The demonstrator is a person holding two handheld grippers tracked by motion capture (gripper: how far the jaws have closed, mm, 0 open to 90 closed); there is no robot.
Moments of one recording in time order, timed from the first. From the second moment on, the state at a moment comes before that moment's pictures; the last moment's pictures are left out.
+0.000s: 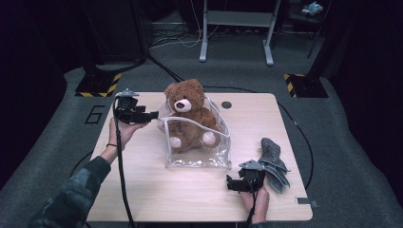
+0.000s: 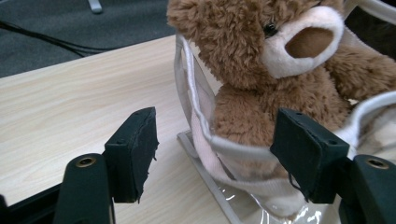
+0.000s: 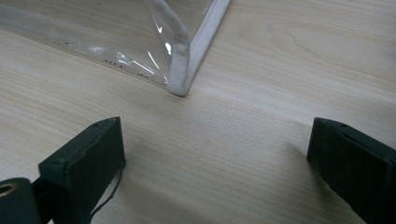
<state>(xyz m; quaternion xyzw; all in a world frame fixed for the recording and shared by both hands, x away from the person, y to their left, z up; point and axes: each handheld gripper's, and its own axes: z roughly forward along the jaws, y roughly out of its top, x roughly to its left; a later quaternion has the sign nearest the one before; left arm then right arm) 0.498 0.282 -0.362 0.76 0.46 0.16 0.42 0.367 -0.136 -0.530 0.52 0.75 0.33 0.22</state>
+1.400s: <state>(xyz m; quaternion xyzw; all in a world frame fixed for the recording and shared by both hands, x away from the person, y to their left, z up) 0.381 0.333 -0.527 0.78 0.48 0.19 0.35 0.367 -0.135 -0.530 0.53 0.75 0.32 0.22</state>
